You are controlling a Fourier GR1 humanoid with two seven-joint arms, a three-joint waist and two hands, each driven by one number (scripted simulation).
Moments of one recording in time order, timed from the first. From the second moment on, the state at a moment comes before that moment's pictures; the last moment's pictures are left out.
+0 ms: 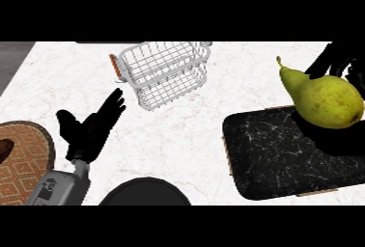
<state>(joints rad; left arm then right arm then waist) -0.19 0.25 -0.20 -1.46 0.27 0.08 0.20 -0.62 -0.32 -0.09 -2.07 0.38 0.52 0.70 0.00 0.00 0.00</state>
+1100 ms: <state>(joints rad) -0.22 0.20 -0.18 -1.45 0.23 0.05 0.21 -1.29 -0.14 0.00 -1.22 0.59 0.23 0.67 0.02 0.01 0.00</state>
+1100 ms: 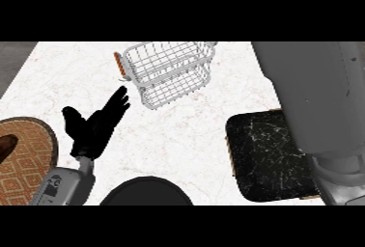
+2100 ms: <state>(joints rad) -0.24 0.17 -0.20 -1.46 0.20 0.02 0.22 -1.46 0.00 -0.05 -0.59 0.31 -0.18 0.27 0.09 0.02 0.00</state>
